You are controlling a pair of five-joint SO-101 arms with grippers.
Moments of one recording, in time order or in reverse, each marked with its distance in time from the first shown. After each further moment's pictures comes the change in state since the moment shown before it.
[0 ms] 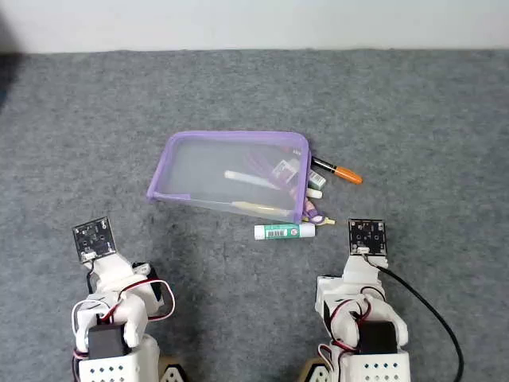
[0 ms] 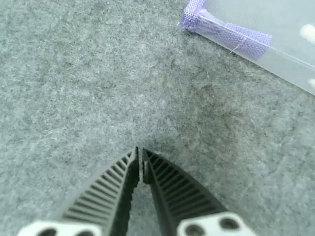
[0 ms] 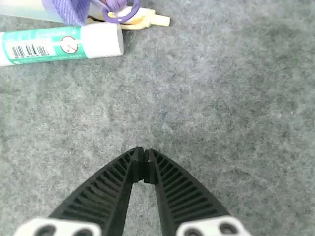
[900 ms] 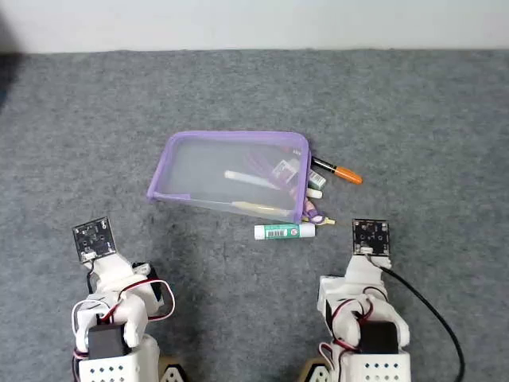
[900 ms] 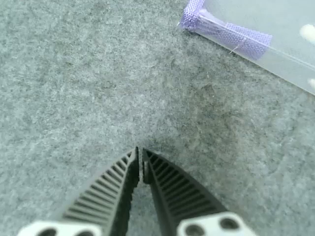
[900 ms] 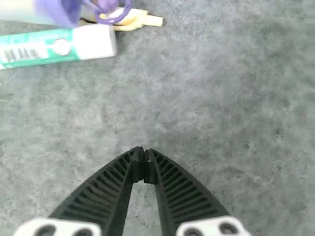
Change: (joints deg) left arm 0.0 0.0 0.0 0.0 0.0; right arm 2.7 0.0 0.0 0.0 0.0
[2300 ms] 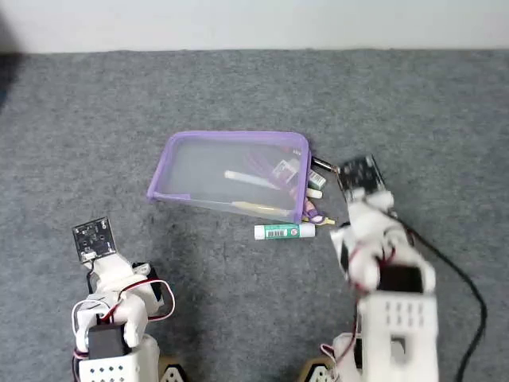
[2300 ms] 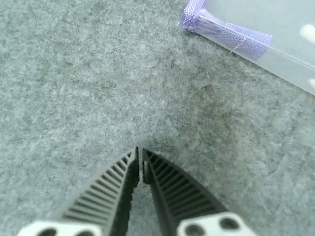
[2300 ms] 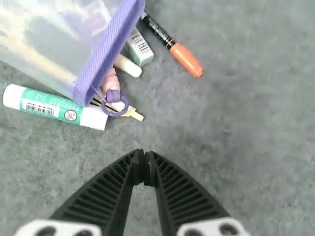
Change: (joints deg) left arm 0.0 0.0 0.0 0.0 0.0; right arm 2.3 49.6 -39.1 -13.8 26.9
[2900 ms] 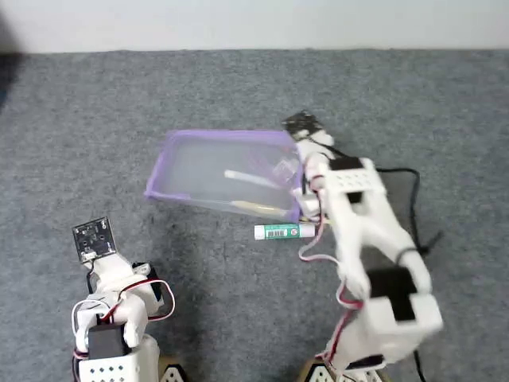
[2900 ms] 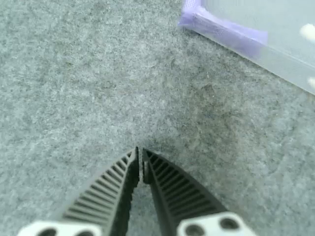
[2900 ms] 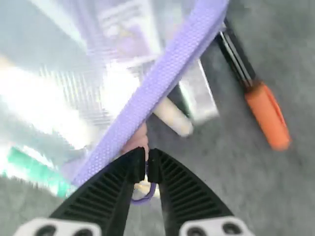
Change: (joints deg) left arm 0.0 0.0 0.0 0.0 0.0; right arm -10.9 64.1 -38.2 -7.6 0.0
